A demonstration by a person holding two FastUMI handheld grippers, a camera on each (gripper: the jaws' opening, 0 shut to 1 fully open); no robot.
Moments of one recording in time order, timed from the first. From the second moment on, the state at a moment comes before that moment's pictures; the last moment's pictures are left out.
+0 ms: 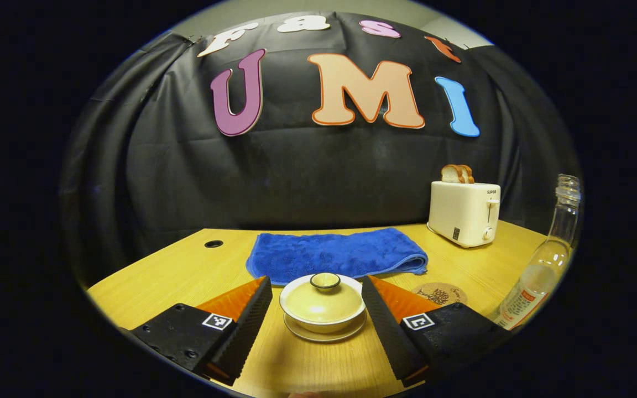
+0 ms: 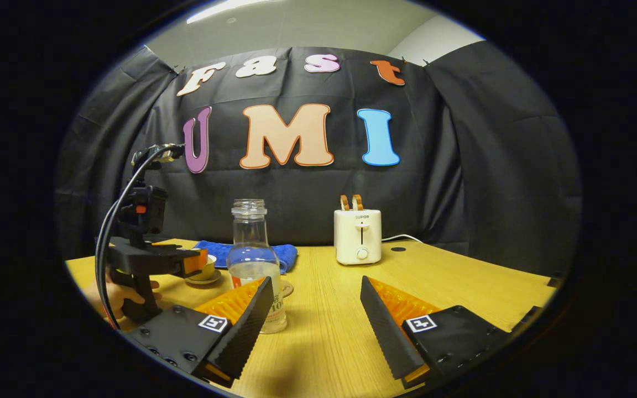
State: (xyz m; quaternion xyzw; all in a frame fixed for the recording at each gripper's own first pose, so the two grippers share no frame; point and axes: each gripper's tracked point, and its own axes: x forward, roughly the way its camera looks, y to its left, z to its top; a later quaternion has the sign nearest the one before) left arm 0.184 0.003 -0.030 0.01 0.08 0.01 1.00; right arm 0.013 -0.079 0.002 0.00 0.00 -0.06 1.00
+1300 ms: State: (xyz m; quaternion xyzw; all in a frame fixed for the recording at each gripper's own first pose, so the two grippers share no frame) left arm 0.217 0.000 -0.034 0.06 0.10 0.01 0.99; right arm 0.016 -0.093 0.002 -0.01 0.00 -0.08 1.00
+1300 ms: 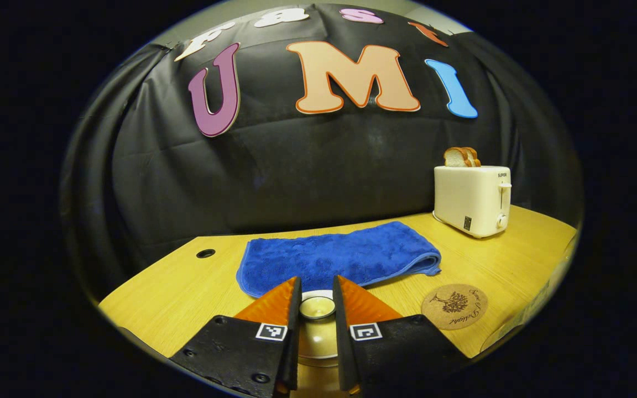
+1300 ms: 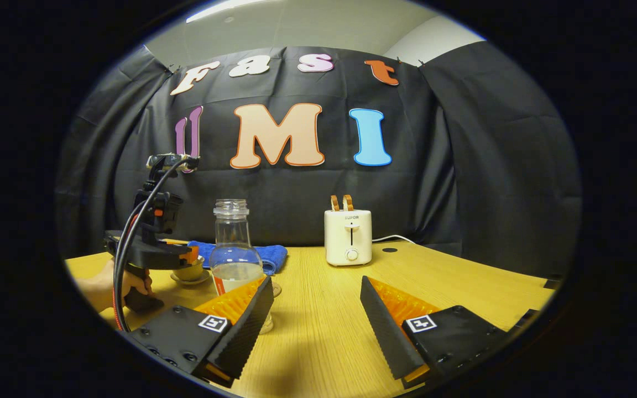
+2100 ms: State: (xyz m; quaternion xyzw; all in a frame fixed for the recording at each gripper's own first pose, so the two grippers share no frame) left arm 0.163 0.001 -0.003 0.06 0.01 0.02 1.00; right arm 0.016 -0.091 0.002 -0.01 0.00 -0.07 1.00
